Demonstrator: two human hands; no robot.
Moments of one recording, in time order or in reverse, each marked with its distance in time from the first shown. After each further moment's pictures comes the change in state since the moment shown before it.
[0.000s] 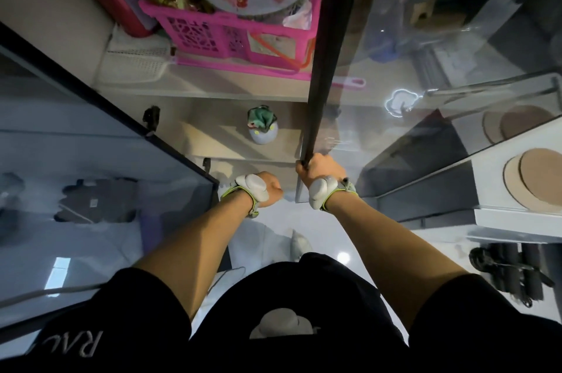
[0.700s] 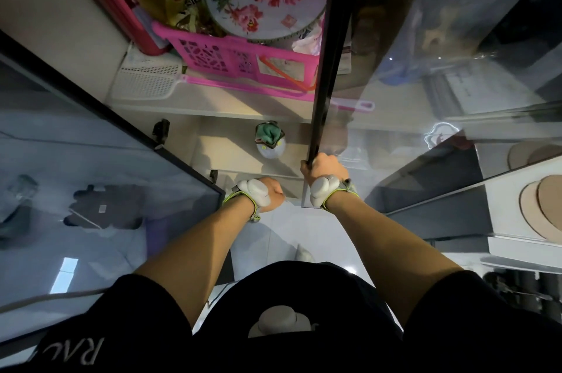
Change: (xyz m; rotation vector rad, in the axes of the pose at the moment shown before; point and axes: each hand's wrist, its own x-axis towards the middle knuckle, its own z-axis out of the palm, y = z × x) left_hand 0.011 0.003 -0.026 -0.010 0.059 -0.024; right_hand 0.035 -0.019 -0.018 0.021 0.043 0.045
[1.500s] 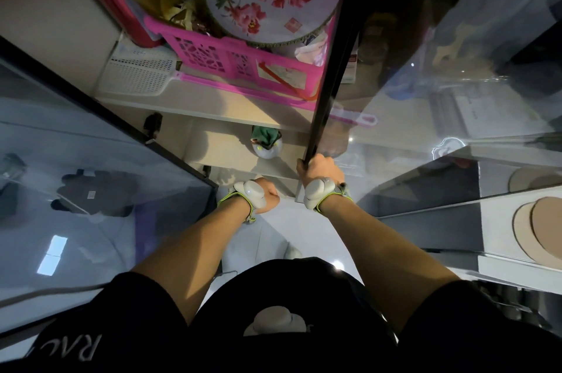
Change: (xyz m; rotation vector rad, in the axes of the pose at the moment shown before) left_hand 0.013 0.008 -0.005 -0.065 -0.033 -0.053; right_hand 0.018 -0.003 -0.007 -0.033 -0.024 -0.028
